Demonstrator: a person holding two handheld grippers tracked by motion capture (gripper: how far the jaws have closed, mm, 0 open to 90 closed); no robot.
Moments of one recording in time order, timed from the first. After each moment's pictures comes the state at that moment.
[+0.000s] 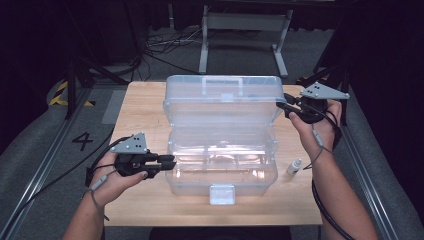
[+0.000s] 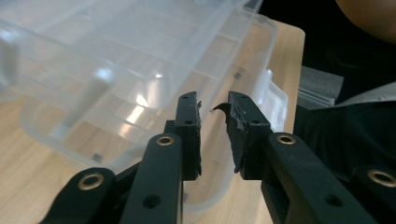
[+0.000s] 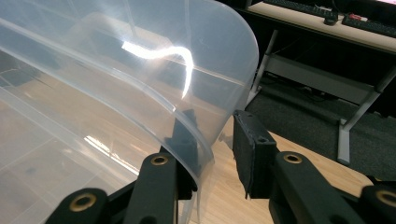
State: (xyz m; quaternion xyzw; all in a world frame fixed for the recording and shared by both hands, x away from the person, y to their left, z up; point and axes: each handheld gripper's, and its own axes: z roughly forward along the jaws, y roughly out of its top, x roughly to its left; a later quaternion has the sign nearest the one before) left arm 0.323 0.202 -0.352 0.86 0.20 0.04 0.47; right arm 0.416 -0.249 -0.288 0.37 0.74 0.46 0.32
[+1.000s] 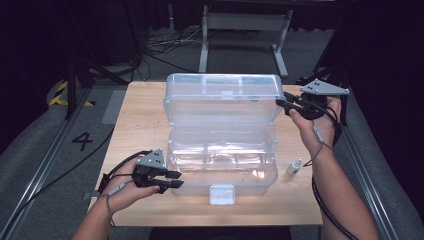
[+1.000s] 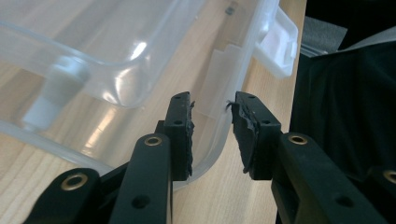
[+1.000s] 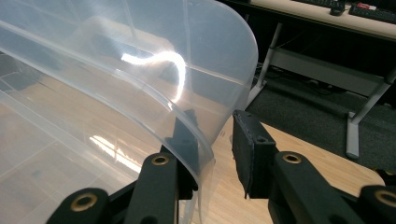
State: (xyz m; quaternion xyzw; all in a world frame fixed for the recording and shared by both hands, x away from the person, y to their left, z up) left arm 0.324 0.178 -0.399 0.90 0.19 0.00 0.39; right arm 0.424 -0.251 -0.286 0.38 0.74 0.46 0.30
